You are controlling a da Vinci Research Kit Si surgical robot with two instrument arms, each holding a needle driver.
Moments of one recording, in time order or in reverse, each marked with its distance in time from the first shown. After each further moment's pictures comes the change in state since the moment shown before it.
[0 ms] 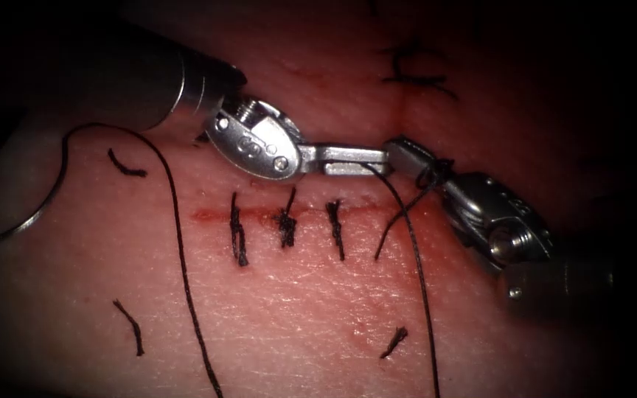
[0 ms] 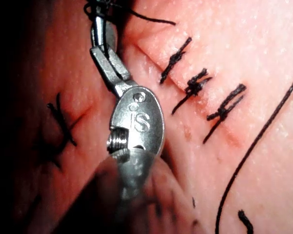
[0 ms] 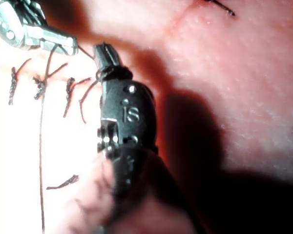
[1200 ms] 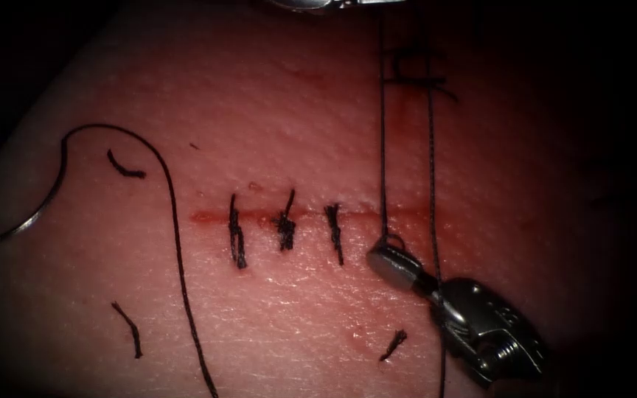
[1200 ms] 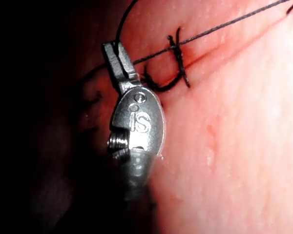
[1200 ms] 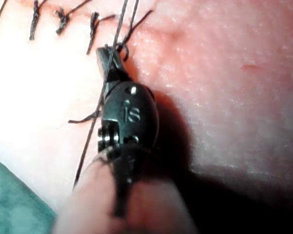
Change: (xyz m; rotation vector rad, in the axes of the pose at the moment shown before) right arm -0.007 -0.003 -0.005 0.080 -0.101 -0.048; left arm -0.011 -0.016 0.004 0.108 -0.101 -0.003
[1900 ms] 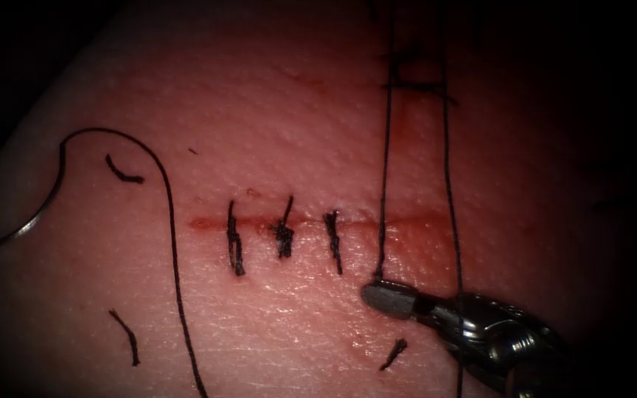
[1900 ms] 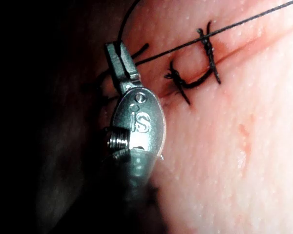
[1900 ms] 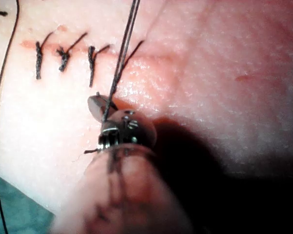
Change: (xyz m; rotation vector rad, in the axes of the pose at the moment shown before) right arm -0.001 -0.004 -0.004 0.147 -0.398 0.530; left arm -0.003 -0.003 0.003 0.037 -0.032 0.010
